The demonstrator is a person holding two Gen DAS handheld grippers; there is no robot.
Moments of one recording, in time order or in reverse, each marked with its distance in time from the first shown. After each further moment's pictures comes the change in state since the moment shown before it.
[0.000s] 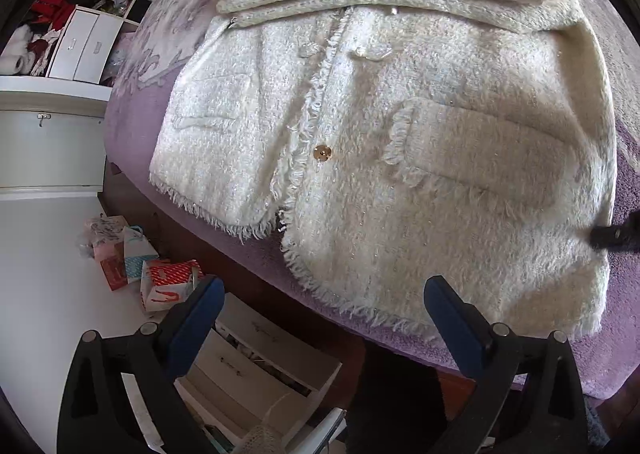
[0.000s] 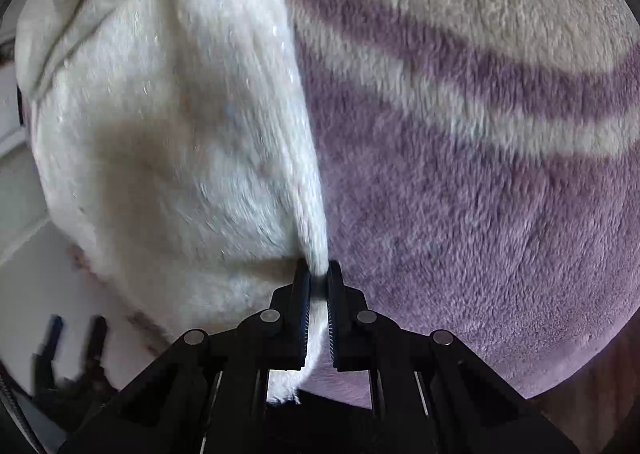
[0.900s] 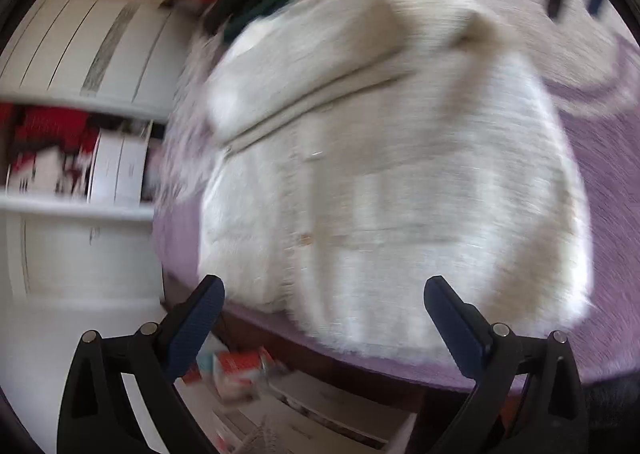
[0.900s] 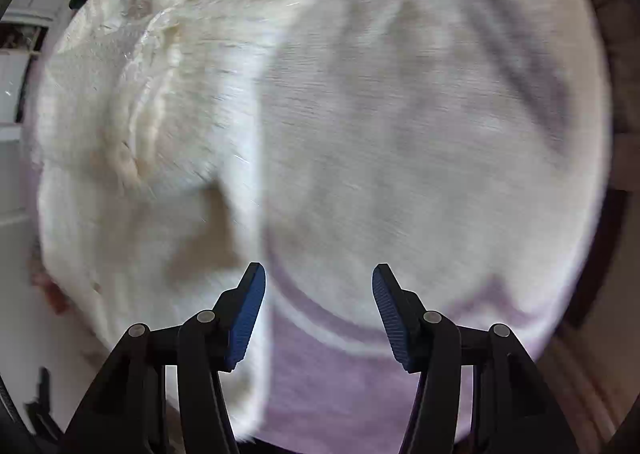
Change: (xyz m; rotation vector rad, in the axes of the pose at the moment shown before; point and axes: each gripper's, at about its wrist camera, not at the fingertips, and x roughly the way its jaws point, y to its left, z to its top) left arm -0.066 -0.104 -0.032 0.318 -0.312 0.230; right arm -0.159 -0.015 0.020 -0.105 -0.321 -0.230
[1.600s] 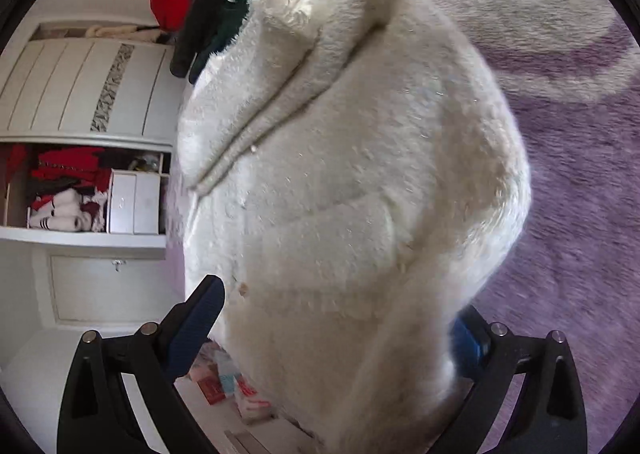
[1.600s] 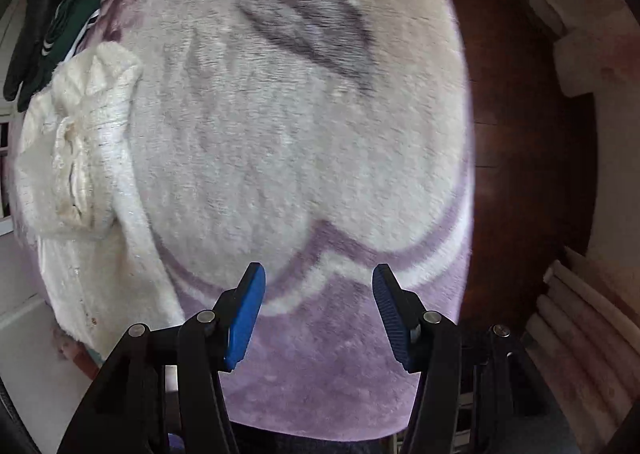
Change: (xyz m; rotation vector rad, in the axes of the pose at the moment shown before) left arm 0.039 -0.084 0.038 0.059 -0.041 0.142; right arm 0.005 -0.082 -0.004 0.282 -0.004 0.075
